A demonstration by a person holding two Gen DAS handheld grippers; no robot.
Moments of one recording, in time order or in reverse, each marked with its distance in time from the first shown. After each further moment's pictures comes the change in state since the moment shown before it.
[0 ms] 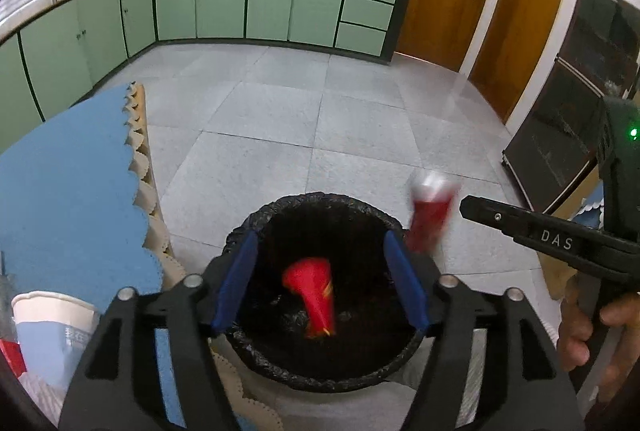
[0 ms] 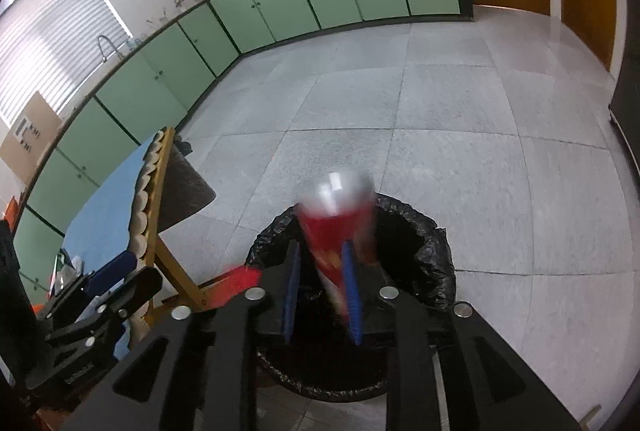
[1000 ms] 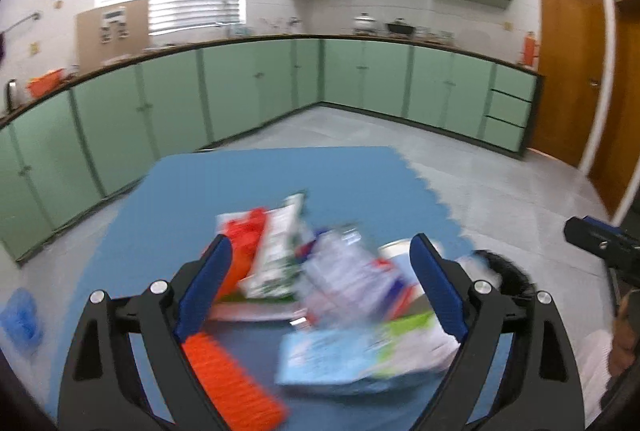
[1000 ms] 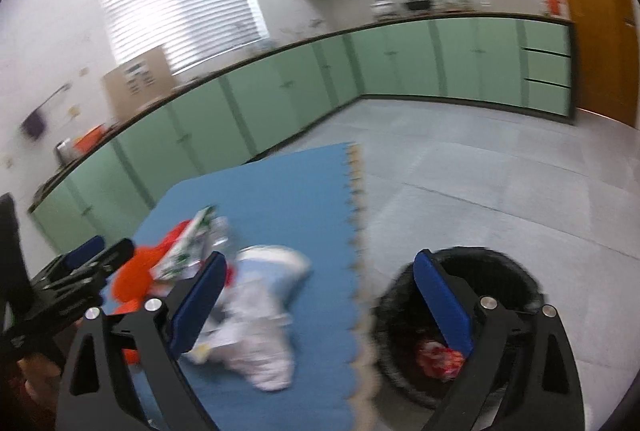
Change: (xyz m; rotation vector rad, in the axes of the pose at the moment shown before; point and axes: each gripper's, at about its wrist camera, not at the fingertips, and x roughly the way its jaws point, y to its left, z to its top) left arm -0.266 0.127 -0.095 -0.224 -0.304 0.533; right arm -0.084 0.210 -0.077 -0.382 -0.173 0.287
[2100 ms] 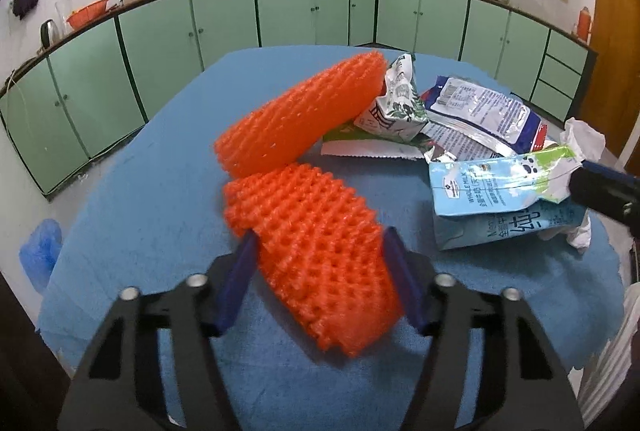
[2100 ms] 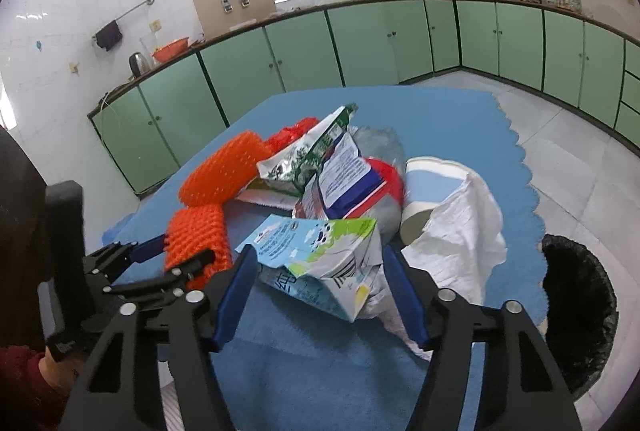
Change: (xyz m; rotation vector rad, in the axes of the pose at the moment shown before) left arm 0.005 0.074 -0.098 -0.087 0.208 0.127; right arm 0.059 0.108 -0.072 -0.222 0.181 0.226
